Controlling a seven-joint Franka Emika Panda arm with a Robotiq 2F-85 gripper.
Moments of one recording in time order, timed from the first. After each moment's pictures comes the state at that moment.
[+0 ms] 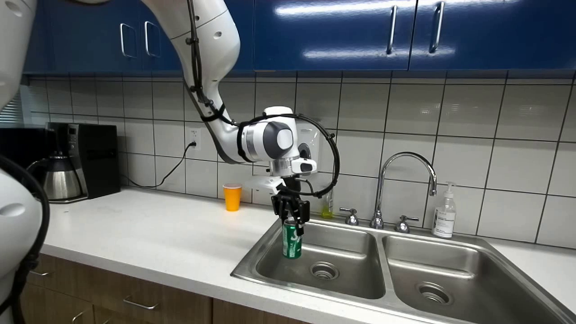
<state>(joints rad) -0.08 0.24 -0.24 -2.20 -0.16 2.55 0.33</state>
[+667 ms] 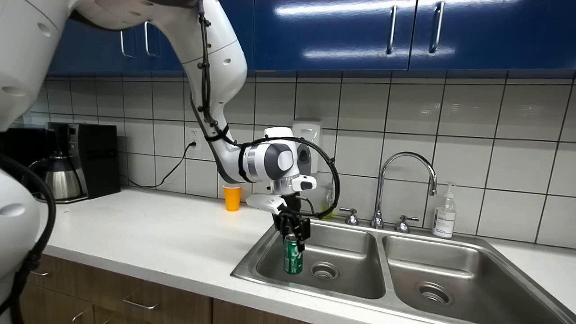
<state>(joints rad) -0.08 0.36 -0.24 -2.19 -0.16 2.66 0.33</state>
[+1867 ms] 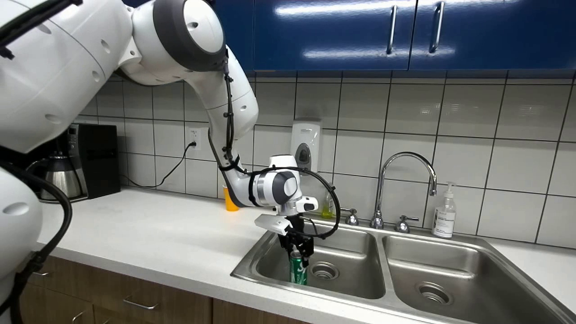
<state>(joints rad) -0.06 0.65 -0.24 -1.96 -0.11 2.70 0.33</state>
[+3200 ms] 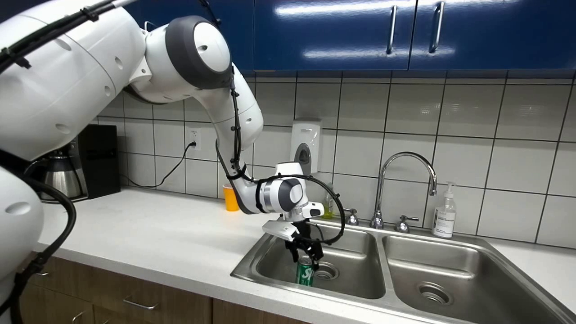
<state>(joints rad) -0.05 0.75 -0.28 -1.85 -0.08 2.70 0.33</state>
